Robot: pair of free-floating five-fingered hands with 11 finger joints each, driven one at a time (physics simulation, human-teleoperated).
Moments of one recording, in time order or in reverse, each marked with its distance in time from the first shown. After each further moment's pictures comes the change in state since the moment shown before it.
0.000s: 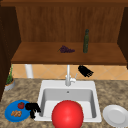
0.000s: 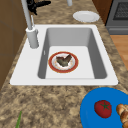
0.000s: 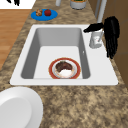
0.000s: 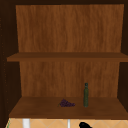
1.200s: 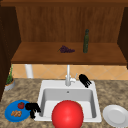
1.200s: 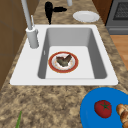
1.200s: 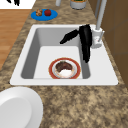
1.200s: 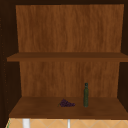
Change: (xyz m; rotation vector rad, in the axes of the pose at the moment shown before) left hand 0.000 0.000 0.000 0.000 0.000 0.000; right hand 0.022 0.114 -0.010 -0.138 -0.337 0.011
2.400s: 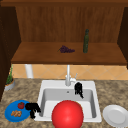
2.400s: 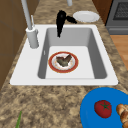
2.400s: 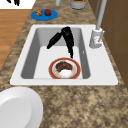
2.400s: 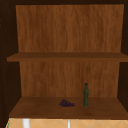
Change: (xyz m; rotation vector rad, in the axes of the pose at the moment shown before) left hand 0.000 0.000 0.000 0.000 0.000 0.000; right hand 0.053 0.078 0.003 -0.200 -0.454 -0.052
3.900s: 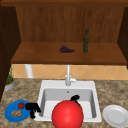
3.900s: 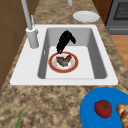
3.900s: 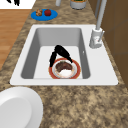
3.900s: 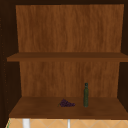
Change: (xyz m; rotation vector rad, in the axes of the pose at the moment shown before) left hand 0.000 0.000 0.000 0.000 0.000 0.000; right hand 0.035 0.080 -0.108 -0.462 -0.245 0.188
